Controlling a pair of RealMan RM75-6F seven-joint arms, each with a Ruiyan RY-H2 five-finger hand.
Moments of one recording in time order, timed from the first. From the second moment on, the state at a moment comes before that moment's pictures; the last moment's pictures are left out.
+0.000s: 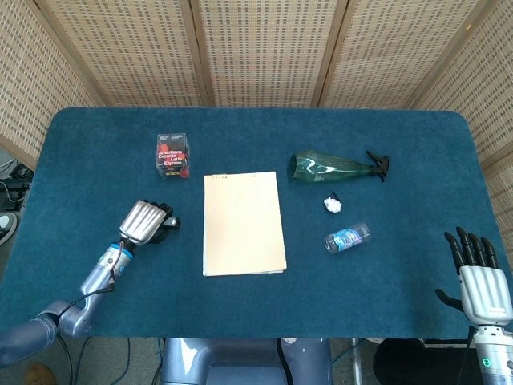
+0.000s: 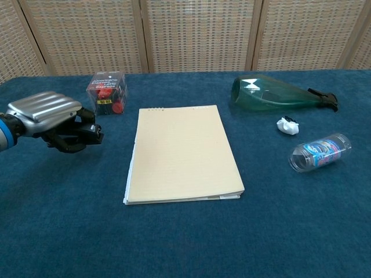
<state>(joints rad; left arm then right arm) -0.66 -1.61 -0.10 -1.09 1.43 0.98 0.27 0.06 -1.14 0.08 -1.66 -1.42 1.47 -0.20</state>
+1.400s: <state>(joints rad) -0.97 -1.84 -0.19 -1.10 1.27 0.79 0.58 0.08 -1.12 0.12 -1.61 -1.32 1.41 -0.12</state>
